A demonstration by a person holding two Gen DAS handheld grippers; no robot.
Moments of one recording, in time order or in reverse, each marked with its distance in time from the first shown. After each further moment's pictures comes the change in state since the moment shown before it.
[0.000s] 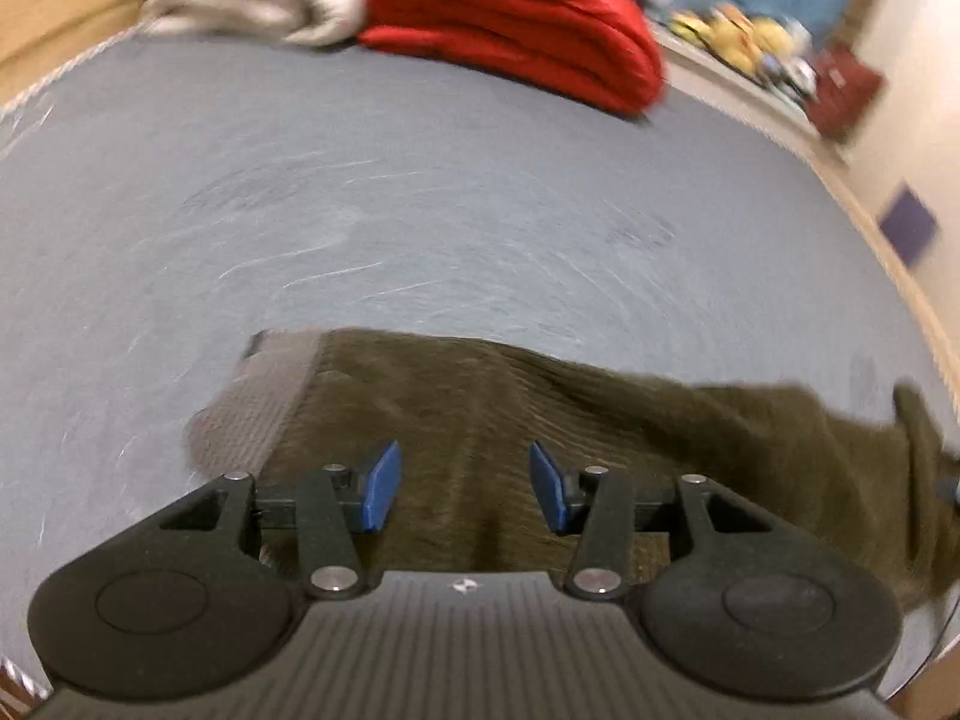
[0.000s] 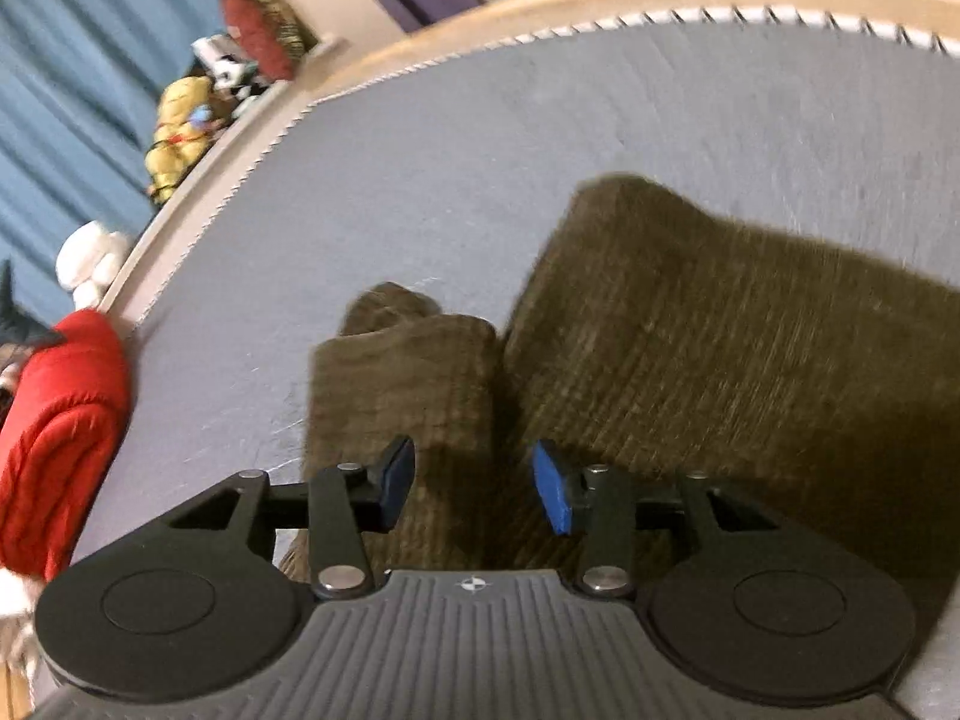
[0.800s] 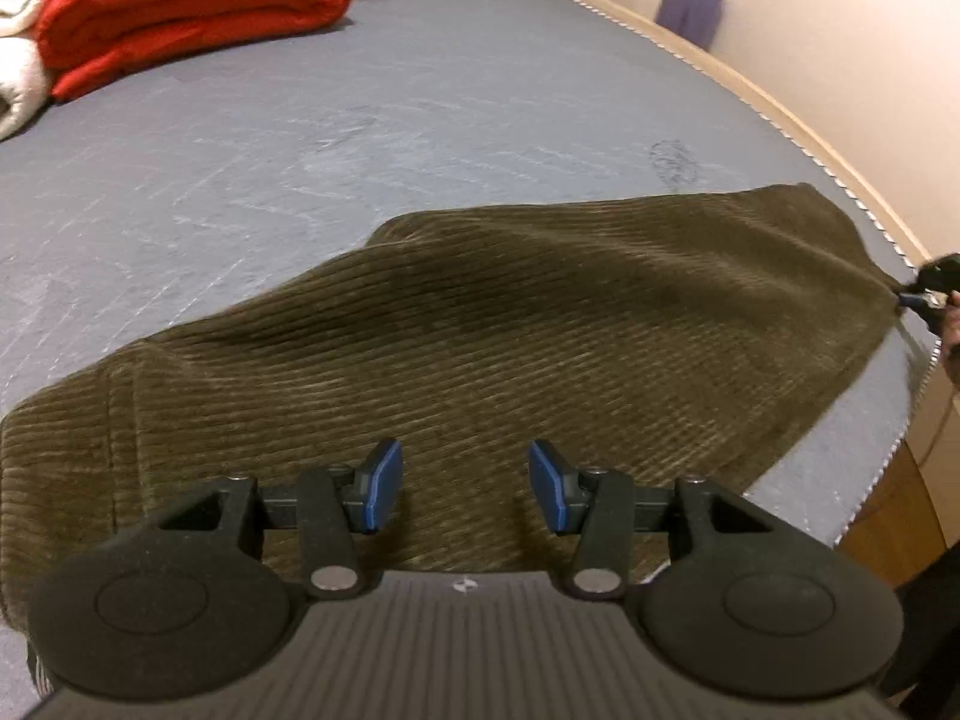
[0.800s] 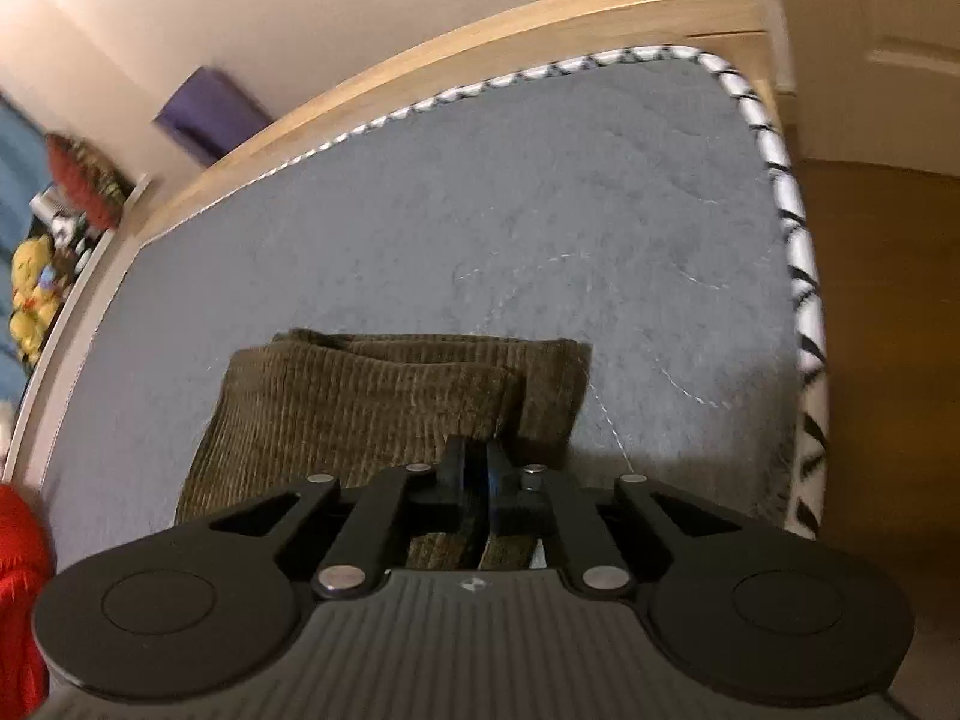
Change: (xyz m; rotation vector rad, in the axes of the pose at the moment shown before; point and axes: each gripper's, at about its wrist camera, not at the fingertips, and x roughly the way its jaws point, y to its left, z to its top) left arm 0.033 -0.126 -0.043 0.439 0.128 -0.276; right arm -0.096 -0.101 0.014 0.232 -0.173 -0.230
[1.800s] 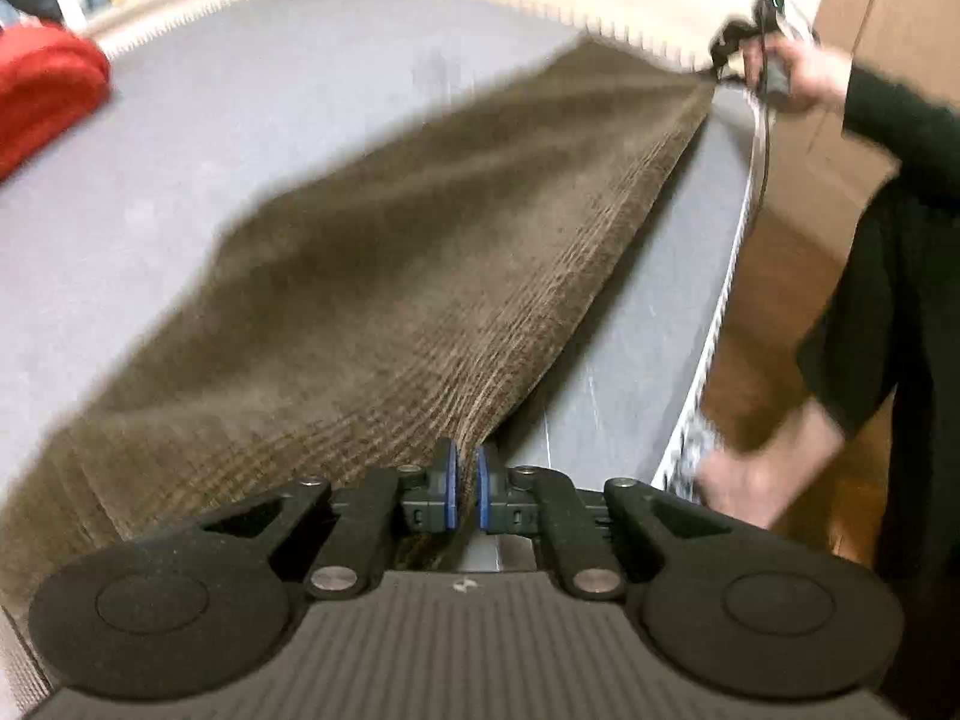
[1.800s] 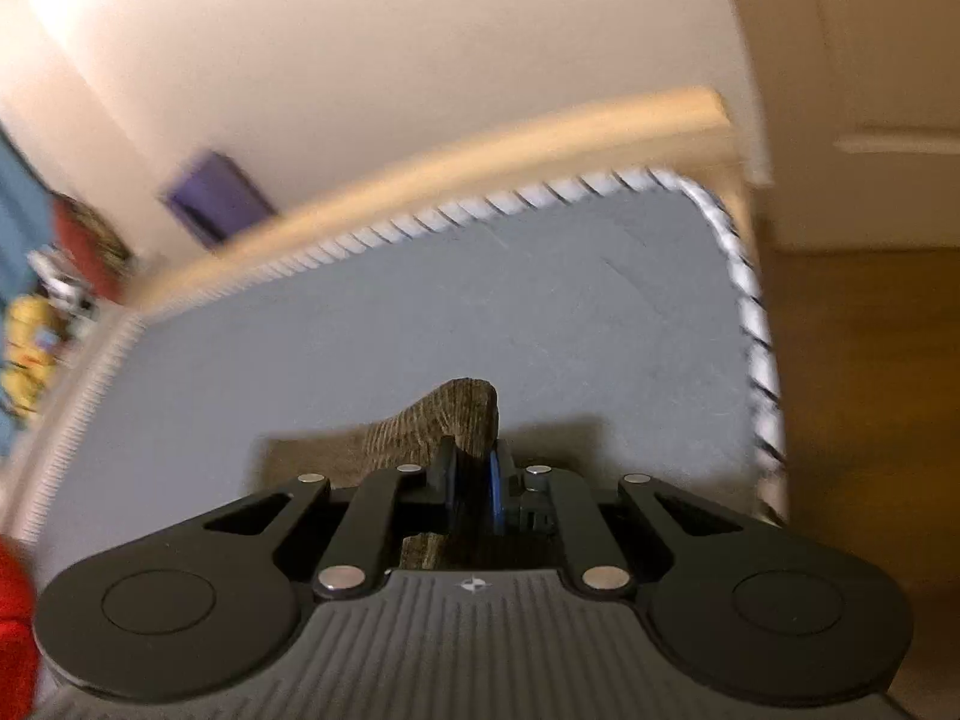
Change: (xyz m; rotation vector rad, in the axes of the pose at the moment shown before) left arm -0.024 -0.006 -0.067 0.492 0.079 -0.214; right arm -0.018 0.009 0.002 0.002 -0.076 -0.159
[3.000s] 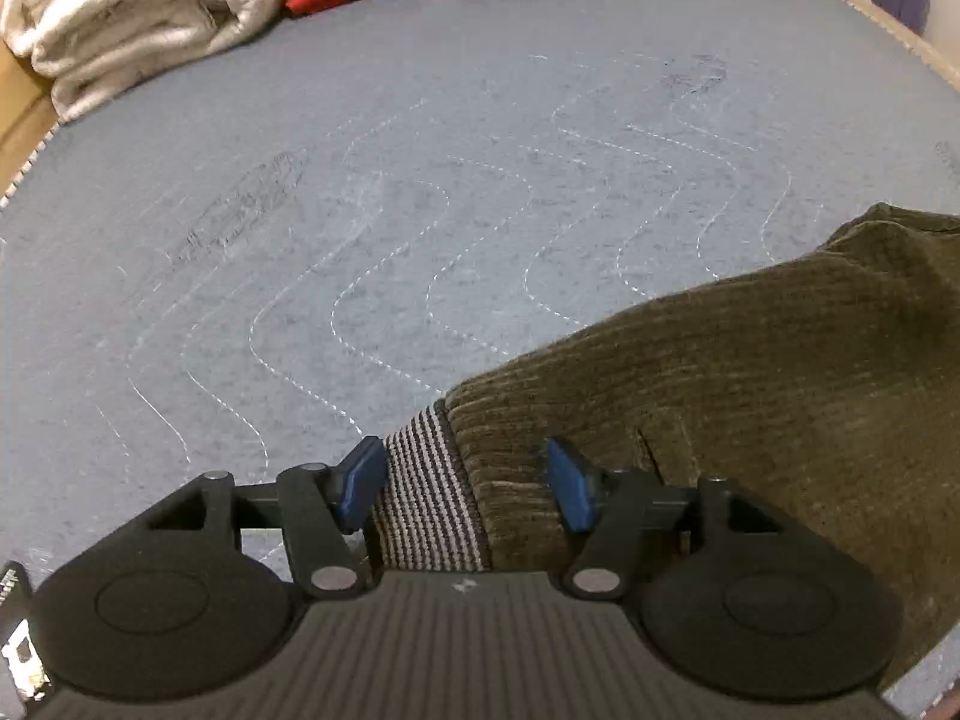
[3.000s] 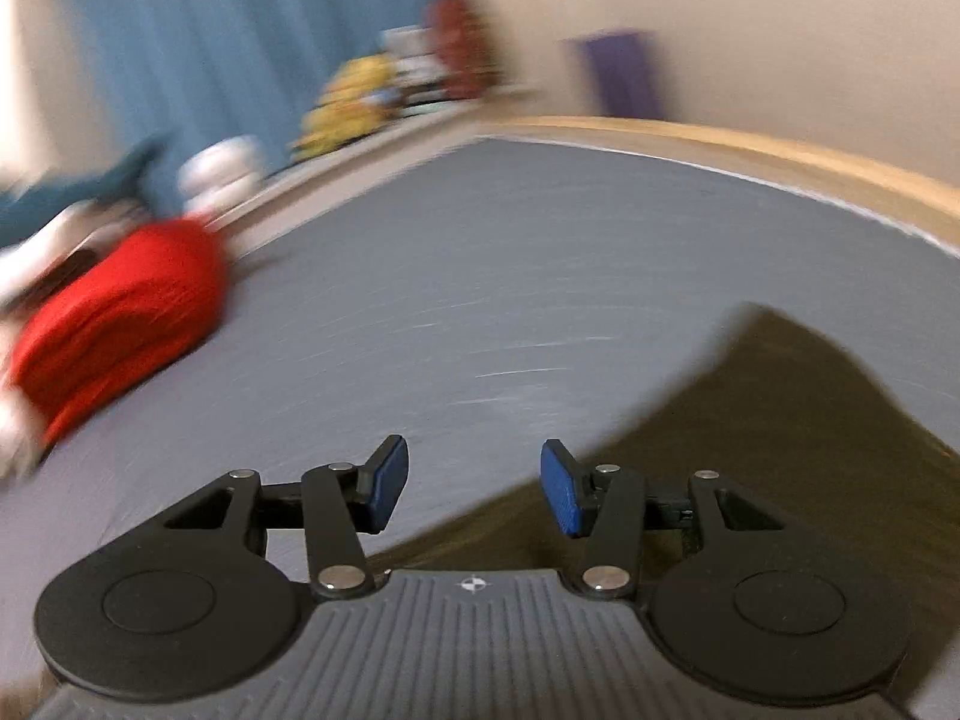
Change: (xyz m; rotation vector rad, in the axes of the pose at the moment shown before) left arm -0.008 0.181 -0.045 -0.627 0.123 0.592; right arm -0.061 0.186 -0.143 -0.792 0.035 0.656
